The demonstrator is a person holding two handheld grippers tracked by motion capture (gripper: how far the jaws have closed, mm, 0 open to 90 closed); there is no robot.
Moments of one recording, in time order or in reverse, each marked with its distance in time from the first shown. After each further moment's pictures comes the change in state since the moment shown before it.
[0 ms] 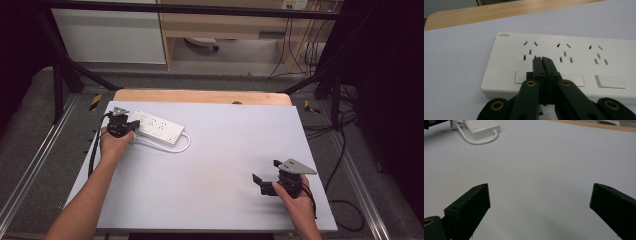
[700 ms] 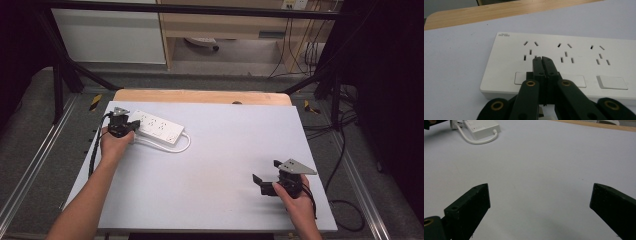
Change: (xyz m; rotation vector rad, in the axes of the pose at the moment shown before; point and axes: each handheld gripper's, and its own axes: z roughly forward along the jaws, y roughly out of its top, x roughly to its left) left arm 0.000 -0.001 0.002 -0.001 0.004 0.001; right arm 0.000 -0.001 0.000 0.001 -0.001 0.001
